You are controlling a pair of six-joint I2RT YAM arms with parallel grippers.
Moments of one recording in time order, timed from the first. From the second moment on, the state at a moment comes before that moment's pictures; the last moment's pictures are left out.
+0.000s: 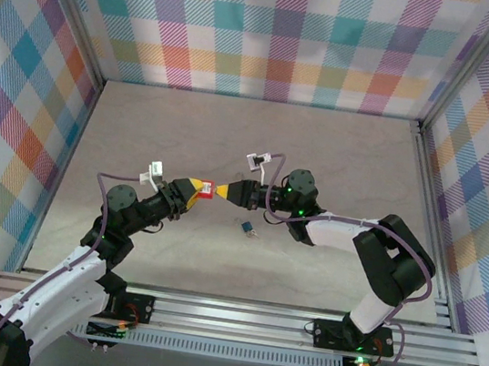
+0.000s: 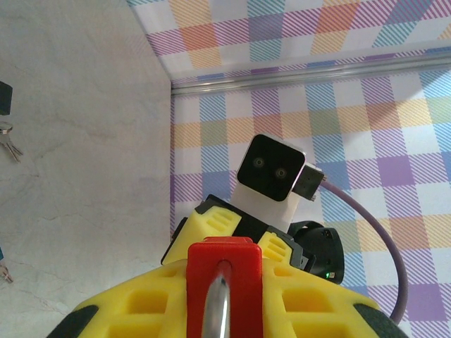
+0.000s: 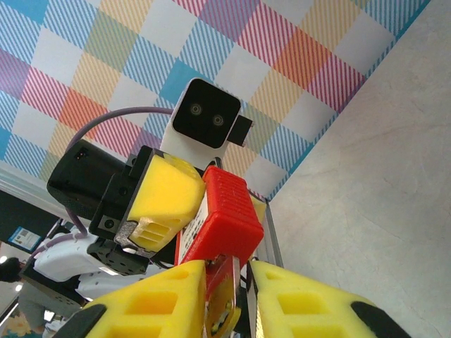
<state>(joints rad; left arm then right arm) -0.39 0.71 0.32 0.36 0.44 -1.42 0.72 1.68 0.78 1.00 -0.86 1.04</state>
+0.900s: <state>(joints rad) -0.39 0.75 0.32 0.41 0.46 -1.43 0.73 1.68 0.76 1.02 -0.83 1.02</state>
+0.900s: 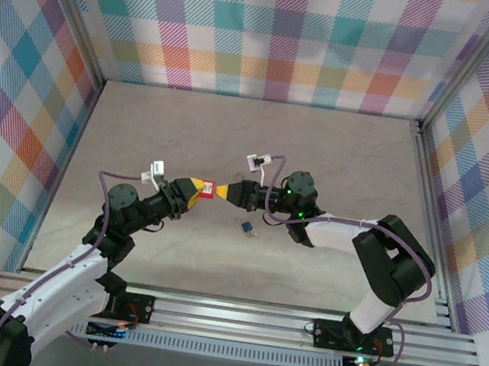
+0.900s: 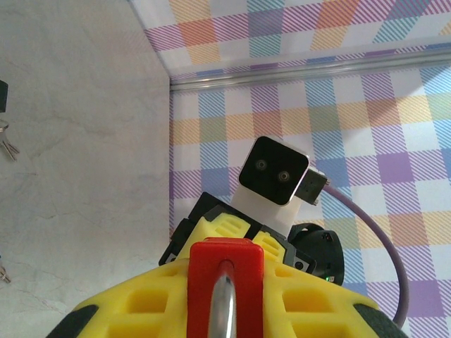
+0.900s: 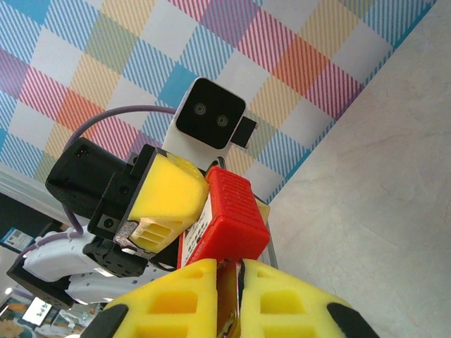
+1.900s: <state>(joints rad) -0.38 0.77 0.26 0.56 0.53 -1.52 0.73 1.65 0.63 1.20 -0.72 1.06</state>
